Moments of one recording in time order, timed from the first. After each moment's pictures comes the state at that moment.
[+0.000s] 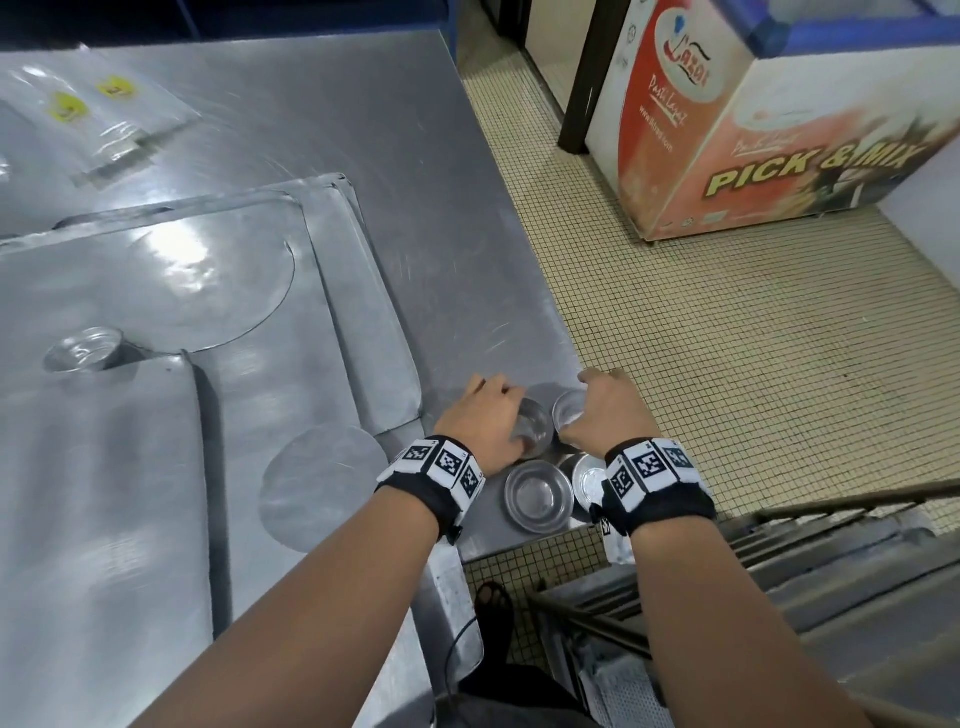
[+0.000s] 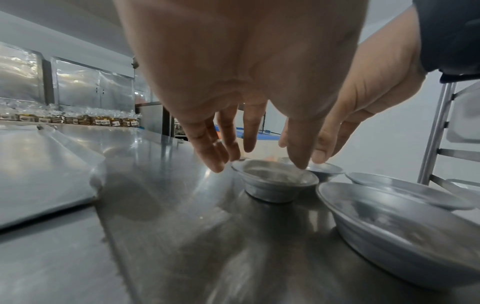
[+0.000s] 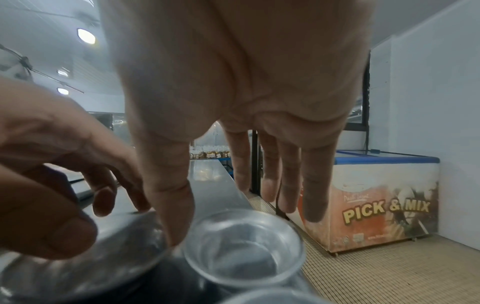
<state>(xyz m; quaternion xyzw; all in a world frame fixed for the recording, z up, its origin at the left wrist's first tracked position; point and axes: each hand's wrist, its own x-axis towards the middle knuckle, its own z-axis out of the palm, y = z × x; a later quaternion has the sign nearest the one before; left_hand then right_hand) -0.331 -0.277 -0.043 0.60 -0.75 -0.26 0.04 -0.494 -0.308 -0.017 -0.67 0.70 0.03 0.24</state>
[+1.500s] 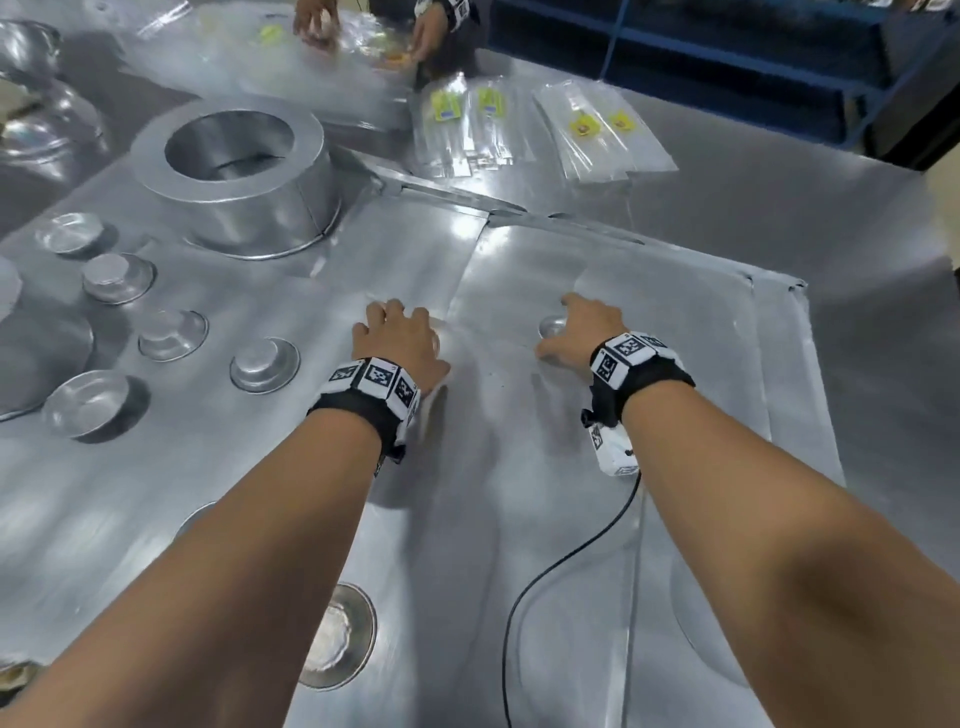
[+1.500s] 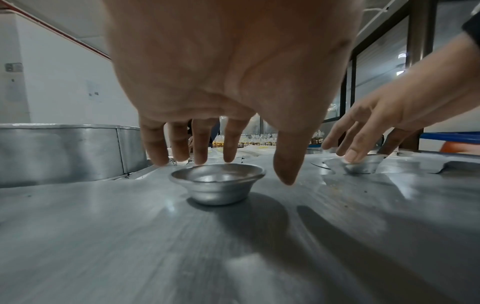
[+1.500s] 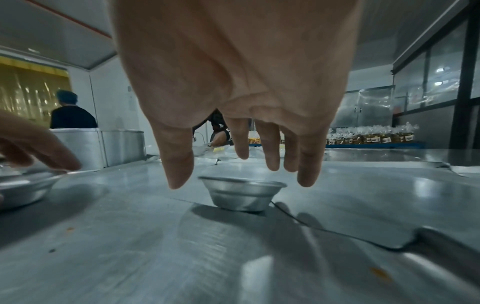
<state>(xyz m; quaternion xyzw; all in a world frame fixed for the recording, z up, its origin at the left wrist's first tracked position) 0.184 -0.097 -0.037 0.93 -0.34 -0.13 0.00 0.059 -0.286 -0.028 -0.87 0.43 0.10 0.20</state>
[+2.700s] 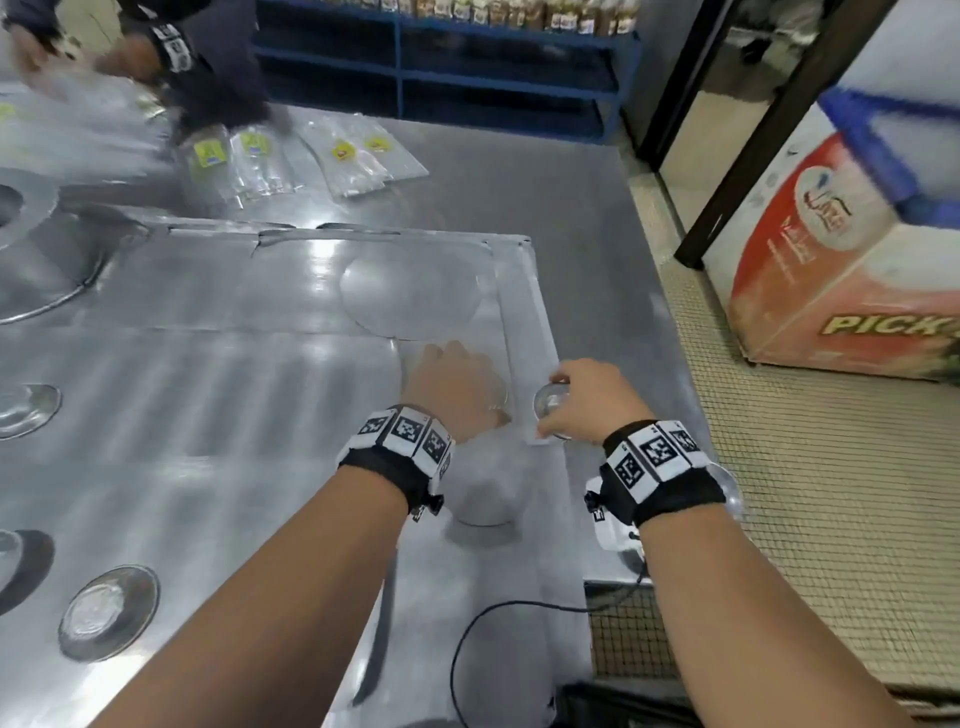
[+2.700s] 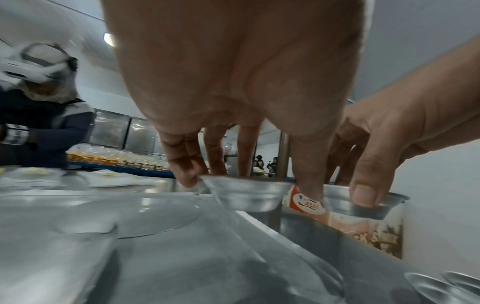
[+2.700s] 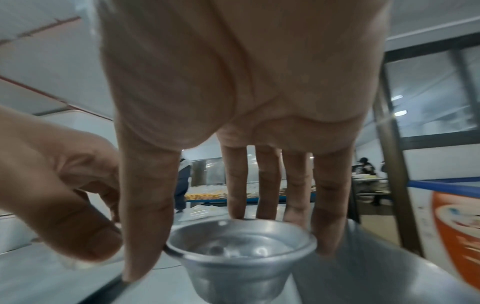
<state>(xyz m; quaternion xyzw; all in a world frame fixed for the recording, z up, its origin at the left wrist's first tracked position) -0.133 -0.192 0.025 0.78 -0.59 -0.20 0.09 -0.301 -0.267 0.052 -0.81 0.53 0.05 0.24</state>
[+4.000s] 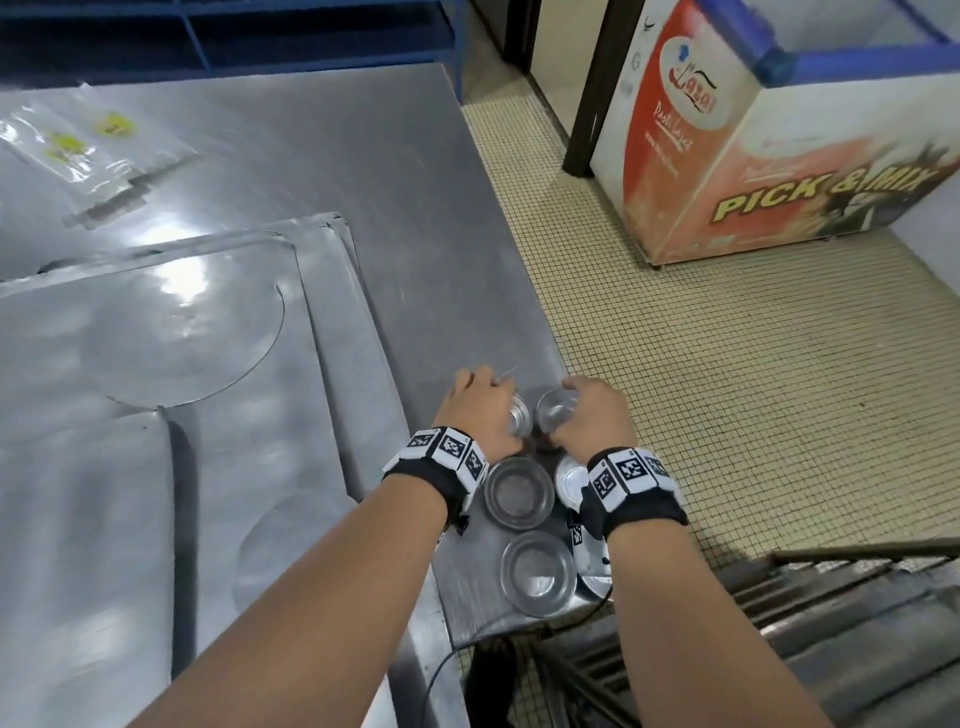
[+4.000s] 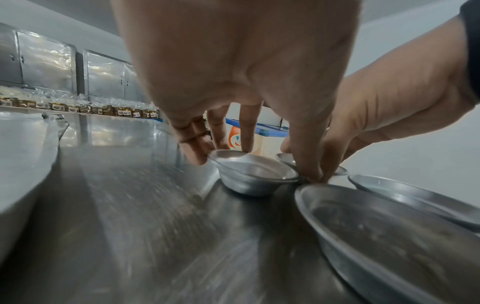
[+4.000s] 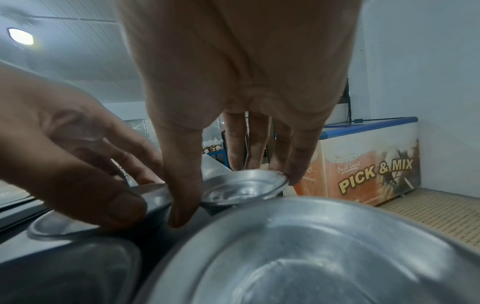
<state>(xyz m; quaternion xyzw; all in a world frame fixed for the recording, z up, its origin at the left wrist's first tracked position) -0.323 -0.361 -0.057 0.66 -0.71 -0.24 0.03 -0.481 -0.381 -0.054 -0.66 0.70 -0.08 0.26</state>
